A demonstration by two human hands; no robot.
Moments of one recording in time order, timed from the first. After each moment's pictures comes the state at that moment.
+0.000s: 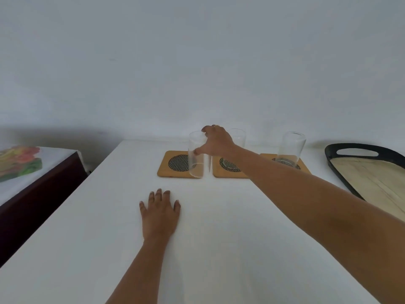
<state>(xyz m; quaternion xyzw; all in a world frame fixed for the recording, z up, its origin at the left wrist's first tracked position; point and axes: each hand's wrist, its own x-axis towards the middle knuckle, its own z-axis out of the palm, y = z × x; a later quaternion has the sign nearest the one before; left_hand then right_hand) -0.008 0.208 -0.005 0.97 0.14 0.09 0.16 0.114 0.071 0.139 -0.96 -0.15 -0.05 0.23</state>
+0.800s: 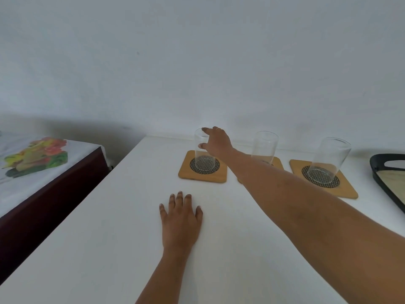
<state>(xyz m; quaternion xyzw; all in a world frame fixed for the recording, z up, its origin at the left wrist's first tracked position) -0.007 0.207 -0.008 0.97 0.14 0.11 0.15 0.171 0.140 0.103 -0.95 -0.18 -0.05 0.23</state>
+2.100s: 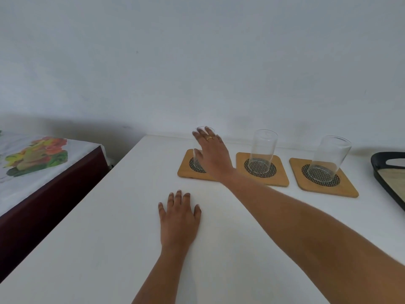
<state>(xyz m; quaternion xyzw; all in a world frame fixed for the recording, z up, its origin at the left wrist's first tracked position) -0.007 0.207 -0.007 0.97 0.15 0.10 0.15 0.132 0.133 0.071 -0.90 -0.31 -0.22 0.20</state>
